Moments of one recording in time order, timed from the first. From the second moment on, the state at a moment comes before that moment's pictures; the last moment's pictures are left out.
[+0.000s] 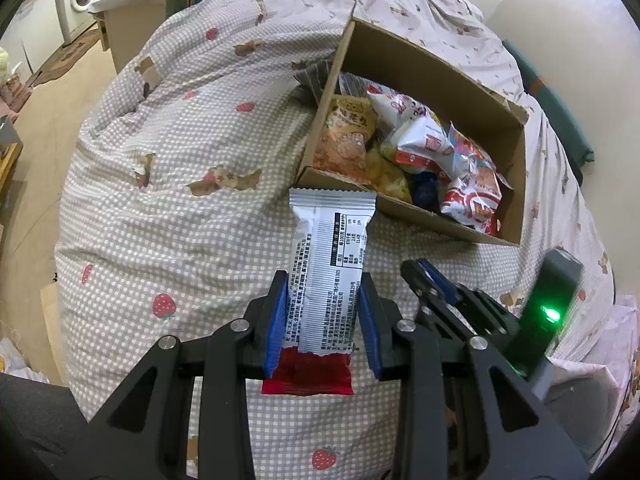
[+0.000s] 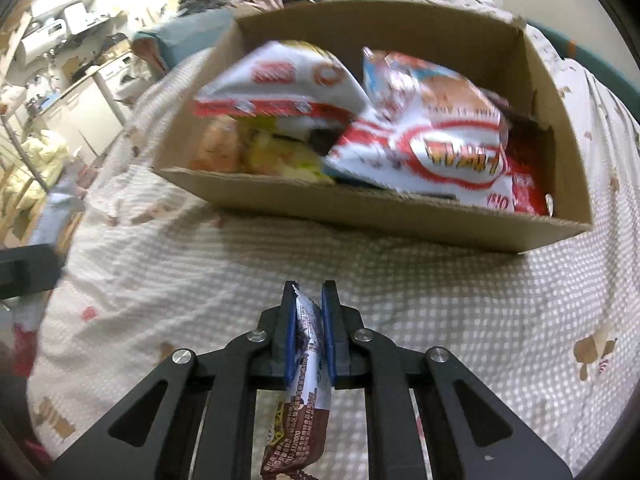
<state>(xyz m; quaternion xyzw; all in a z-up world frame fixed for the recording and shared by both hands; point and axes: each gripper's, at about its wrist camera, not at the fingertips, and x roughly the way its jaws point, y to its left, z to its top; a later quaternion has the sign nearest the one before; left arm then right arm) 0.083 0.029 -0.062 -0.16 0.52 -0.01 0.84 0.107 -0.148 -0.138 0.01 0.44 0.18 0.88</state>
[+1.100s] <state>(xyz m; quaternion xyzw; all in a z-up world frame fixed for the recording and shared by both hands) 0.168 -0.006 0.003 -0.06 0.45 -0.02 0.89 0.170 -0.207 -0.028 0.08 0.36 0.25 0.90</state>
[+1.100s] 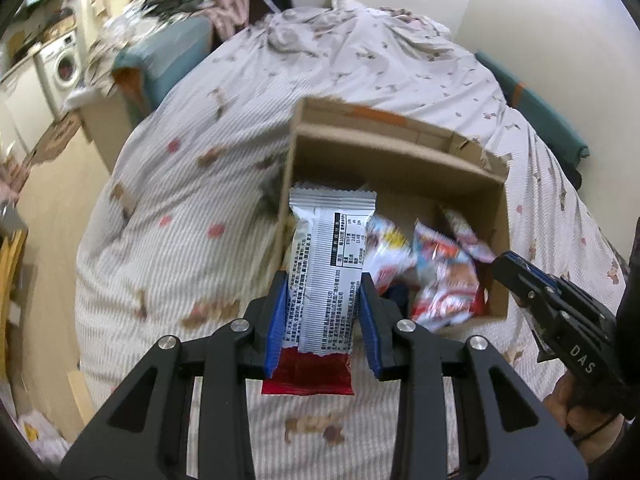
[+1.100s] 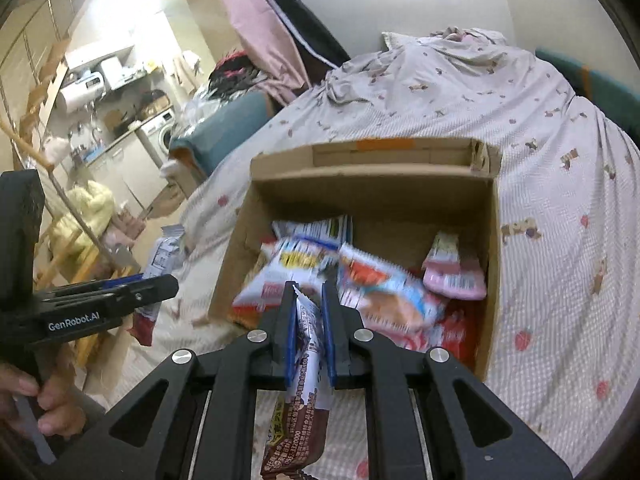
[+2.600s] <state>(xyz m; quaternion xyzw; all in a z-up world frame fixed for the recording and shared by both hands) 0.258 -0.060 -0.009 -0.03 0.44 -0.04 0.89 0.272 -0.246 -0.033 0.19 0.36 0.23 0.88</state>
